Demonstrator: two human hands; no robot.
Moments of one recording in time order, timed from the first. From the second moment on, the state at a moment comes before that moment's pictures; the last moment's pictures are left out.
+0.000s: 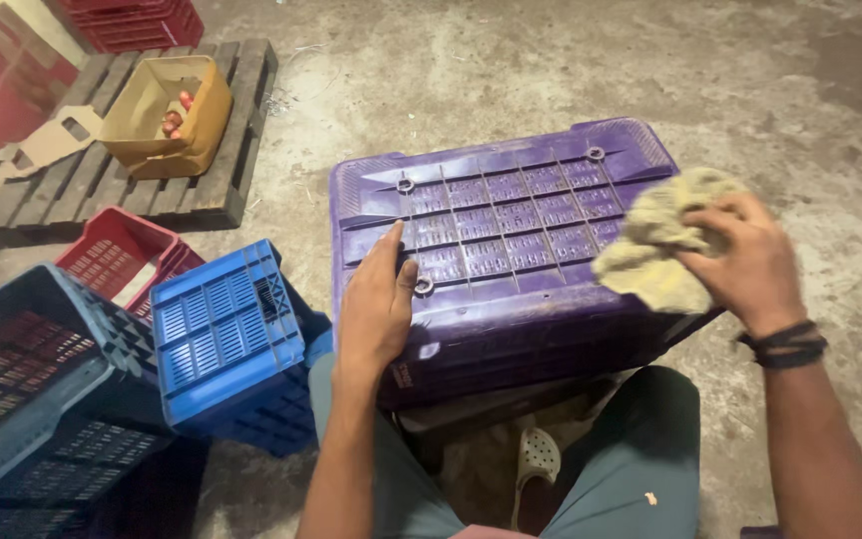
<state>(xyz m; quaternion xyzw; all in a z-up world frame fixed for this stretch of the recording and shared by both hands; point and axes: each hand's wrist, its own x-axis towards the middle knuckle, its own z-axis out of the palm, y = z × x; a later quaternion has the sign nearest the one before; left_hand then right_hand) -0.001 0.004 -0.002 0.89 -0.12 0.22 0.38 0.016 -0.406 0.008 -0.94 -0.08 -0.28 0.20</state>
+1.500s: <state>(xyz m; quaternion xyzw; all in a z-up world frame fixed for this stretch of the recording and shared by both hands) 0.005 0.016 -0.013 0.82 -0.10 0.28 0.49 -0.014 -0.239 -0.016 -0.84 -0.10 -0.38 0.39</state>
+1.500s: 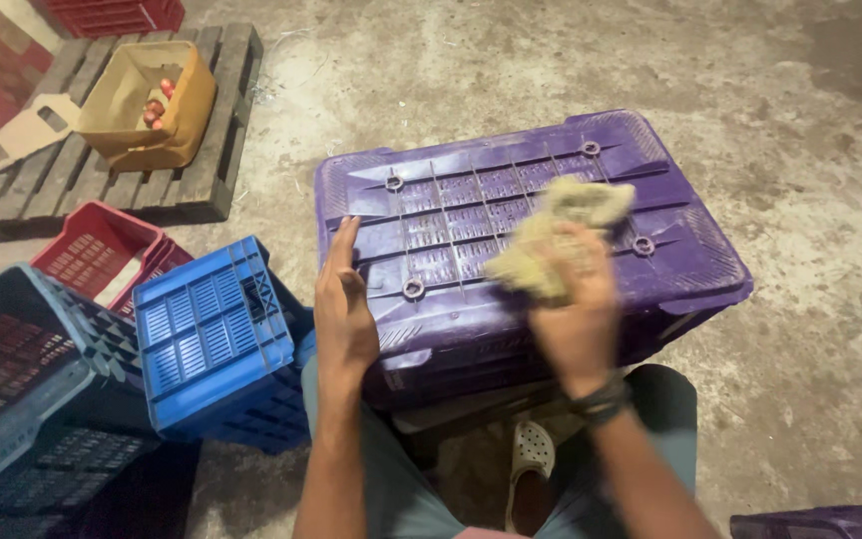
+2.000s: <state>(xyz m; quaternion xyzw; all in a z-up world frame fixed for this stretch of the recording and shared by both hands) 0.005 0.032 -0.018 0.73 -0.10 0.28 0.62 -0.006 -0.139 0.014 -0.79 -0.48 -0.23 0.31</state>
